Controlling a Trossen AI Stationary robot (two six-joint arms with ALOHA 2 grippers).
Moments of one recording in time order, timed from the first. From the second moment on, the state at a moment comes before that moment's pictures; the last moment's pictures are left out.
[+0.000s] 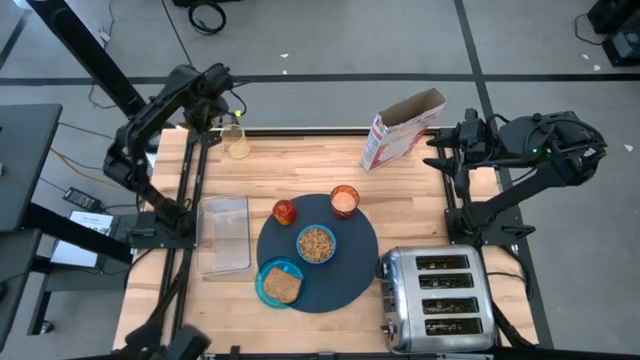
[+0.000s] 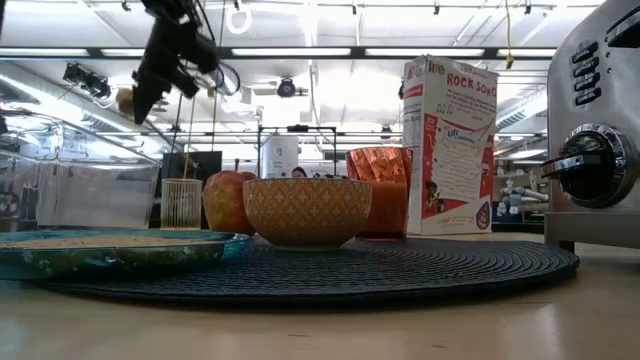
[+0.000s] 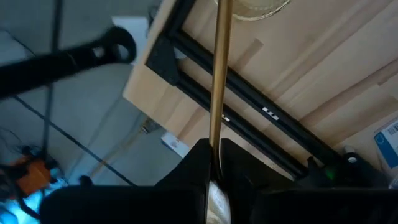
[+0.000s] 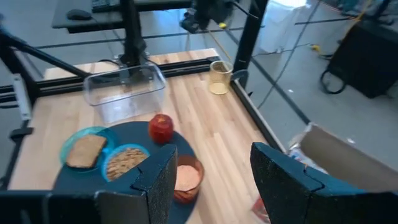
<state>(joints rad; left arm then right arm) 1.01 1.58 1.57 -1.57 -0.42 0.40 0.26 1.00 1.69 -1.20 0.52 0.23</state>
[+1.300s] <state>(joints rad) -0.23 1.49 1.57 -0.79 -1.25 1.15 0.13 1.54 1.69 -0.58 0.45 -0.01</state>
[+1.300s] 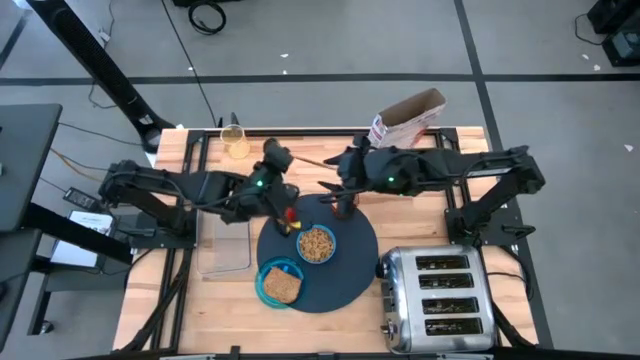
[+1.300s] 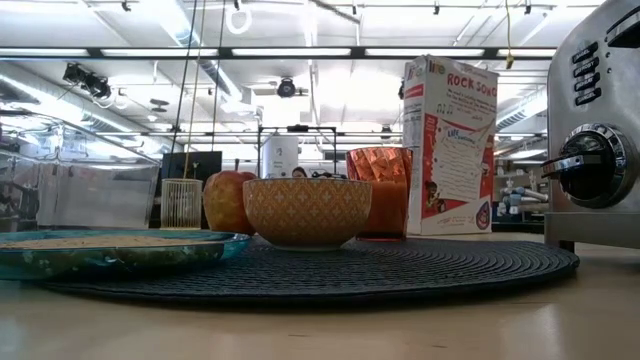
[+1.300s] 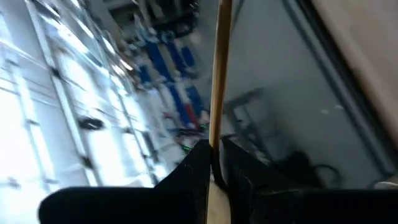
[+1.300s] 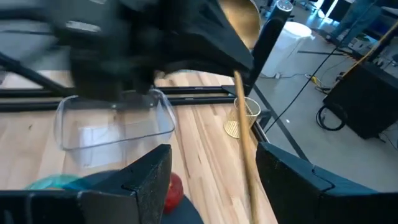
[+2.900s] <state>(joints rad) -0.27 1.49 1.57 -0.58 -1.21 1.35 0.00 1.59 1.69 -0.51 0.22 0.13</state>
